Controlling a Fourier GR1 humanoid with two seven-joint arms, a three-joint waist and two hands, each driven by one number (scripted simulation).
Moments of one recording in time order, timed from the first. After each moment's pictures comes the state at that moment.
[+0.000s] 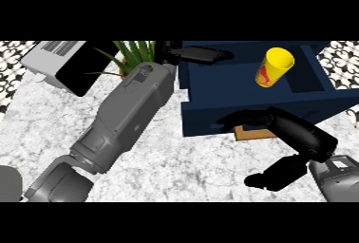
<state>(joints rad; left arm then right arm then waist) -1.25 0.00 -0.22 -0.41 0.60 0.30 -0.48 -0.31 -0.39 0.23 -1.78 0.05 0.57 0.15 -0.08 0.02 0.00</state>
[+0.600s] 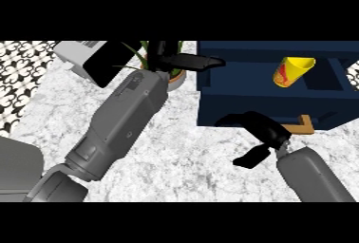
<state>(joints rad) -1.15 0.02 -0.22 -0.53 0.65 0.22 -0.56 -0.37 -0.34 0.35 -1.30 0.43 0.40 -0.06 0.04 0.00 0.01</state>
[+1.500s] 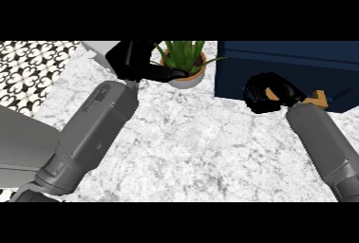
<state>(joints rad) -0.94 0.14 -0.23 -0.75 0.67 0.08 -0.49 -0.74 -0.34 0.11 -0.63 0.43 0.21 -0.38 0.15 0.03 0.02</state>
